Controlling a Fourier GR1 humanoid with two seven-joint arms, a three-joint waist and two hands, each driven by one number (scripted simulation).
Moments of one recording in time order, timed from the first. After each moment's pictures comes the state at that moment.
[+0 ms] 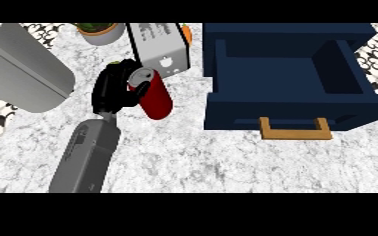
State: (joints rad) left arm -0.48 0.02 0.13 -1.07 0.29 -0.01 -0.18; right arm 0.52 -0.05 -0.69 -2.29 -0.57 0.46 0.21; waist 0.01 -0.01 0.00
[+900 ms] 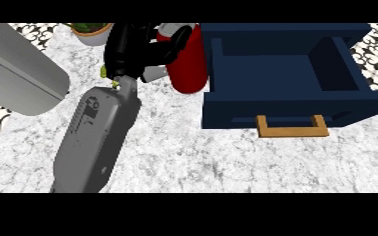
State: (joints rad) left arm -0.73 0.00 -0.05 -1.35 0.22 0.37 0.20; right arm 0.46 -0.02 -0.68 -2.28 -0.55 0.46 0.23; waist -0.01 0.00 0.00
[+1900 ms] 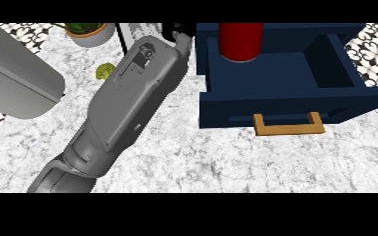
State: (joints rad) left arm -1.18 0.00 -0.17 -0.91 0.39 0.58 0.11; right arm 0.44 -0.03 -0.66 -2.29 -0.55 0.45 0.25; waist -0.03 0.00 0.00
